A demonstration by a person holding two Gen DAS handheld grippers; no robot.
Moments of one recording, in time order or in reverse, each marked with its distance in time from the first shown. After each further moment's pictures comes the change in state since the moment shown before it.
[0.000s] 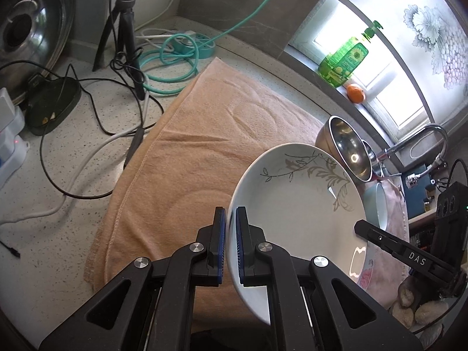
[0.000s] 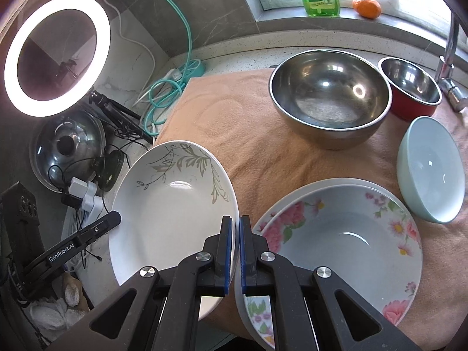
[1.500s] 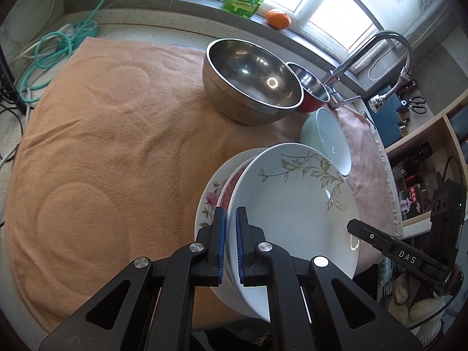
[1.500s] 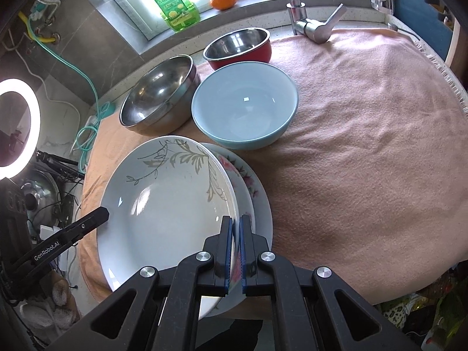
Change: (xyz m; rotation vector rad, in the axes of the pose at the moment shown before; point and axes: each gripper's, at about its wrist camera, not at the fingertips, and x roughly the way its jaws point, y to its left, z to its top) left arm 0.061 -0.122 -0.031 0.285 0.190 -0.140; right arm -0.063 -0.136 -0.068 0.312 -0.069 -0.180
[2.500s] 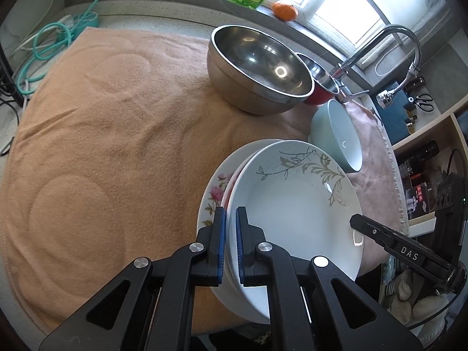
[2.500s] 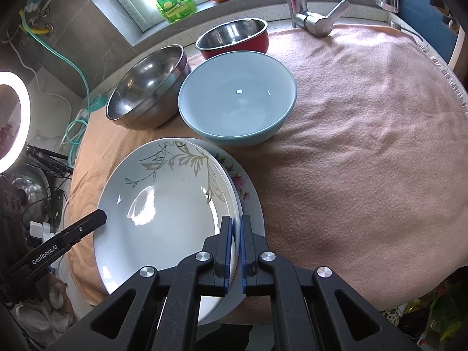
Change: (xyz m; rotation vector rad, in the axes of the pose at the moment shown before) left arm 0.014 0.002 -0.003 -0.012 0.022 0.017; right arm 0.015 0.000 0.004 -0.024 0.021 -0.035
